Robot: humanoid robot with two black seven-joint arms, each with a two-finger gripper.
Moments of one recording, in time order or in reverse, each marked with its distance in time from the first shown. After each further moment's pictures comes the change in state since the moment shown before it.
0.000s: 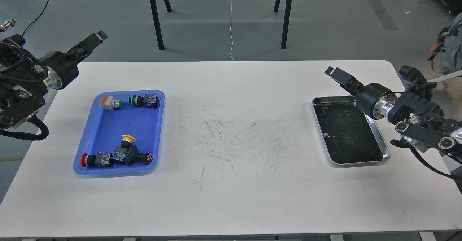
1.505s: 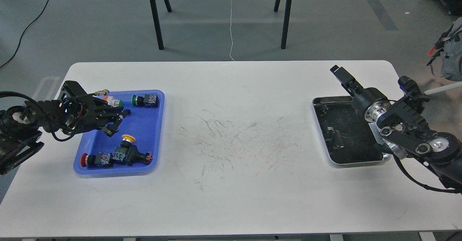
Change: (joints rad) left arm 0.067 -0.013 0.146 0.002 1.304 0.130 0.000; right arm -0.166 0.159 0.222 -0.150 0.006 -0.144 0.019
